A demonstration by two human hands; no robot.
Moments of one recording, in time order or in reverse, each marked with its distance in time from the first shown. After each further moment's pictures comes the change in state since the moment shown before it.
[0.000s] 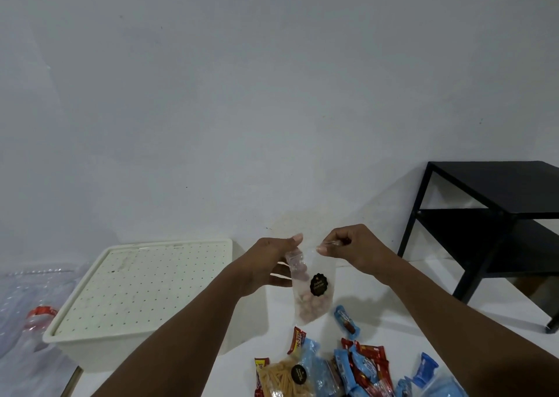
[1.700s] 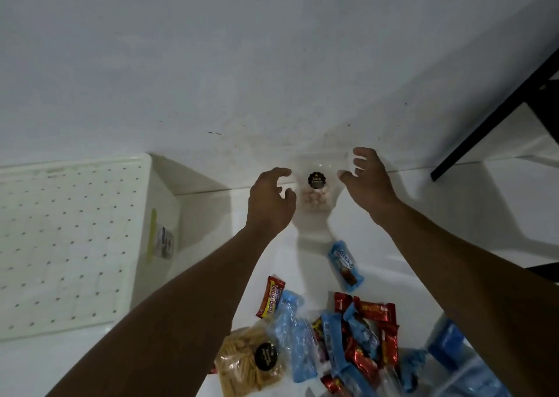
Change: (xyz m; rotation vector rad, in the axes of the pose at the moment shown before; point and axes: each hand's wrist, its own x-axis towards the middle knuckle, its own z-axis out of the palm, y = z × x) left_hand 0.296 -0.168 0.015 0.515 0.519 0.065; right_hand 0.197 0.294 0.020 0.122 0.270 0.496
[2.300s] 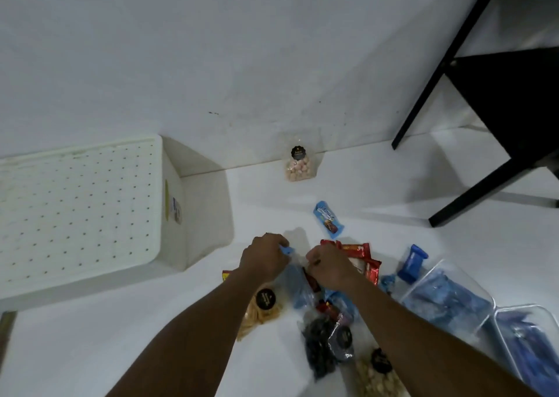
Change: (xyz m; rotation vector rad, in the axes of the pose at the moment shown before) left_hand -0.154 -0.062 -0.006 0.432 -0.496 -0.078; right_hand -0.219 0.088 0.031 -0.514 -0.419 0.099
